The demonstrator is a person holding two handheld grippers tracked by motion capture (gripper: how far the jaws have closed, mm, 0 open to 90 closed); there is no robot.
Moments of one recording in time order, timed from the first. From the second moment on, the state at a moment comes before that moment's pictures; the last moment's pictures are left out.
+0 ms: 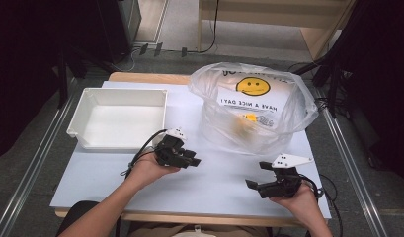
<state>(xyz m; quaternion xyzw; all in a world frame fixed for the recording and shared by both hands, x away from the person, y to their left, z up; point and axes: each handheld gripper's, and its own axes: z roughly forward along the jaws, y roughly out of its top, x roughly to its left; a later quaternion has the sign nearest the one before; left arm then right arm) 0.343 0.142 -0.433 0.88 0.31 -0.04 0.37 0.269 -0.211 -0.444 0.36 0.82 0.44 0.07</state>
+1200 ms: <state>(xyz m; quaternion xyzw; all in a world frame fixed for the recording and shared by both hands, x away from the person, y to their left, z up) 0.350 0.150 -0.434 0.88 0.32 -0.04 0.36 0.274 -0.224 -0.437 0.36 0.83 0.42 0.07</state>
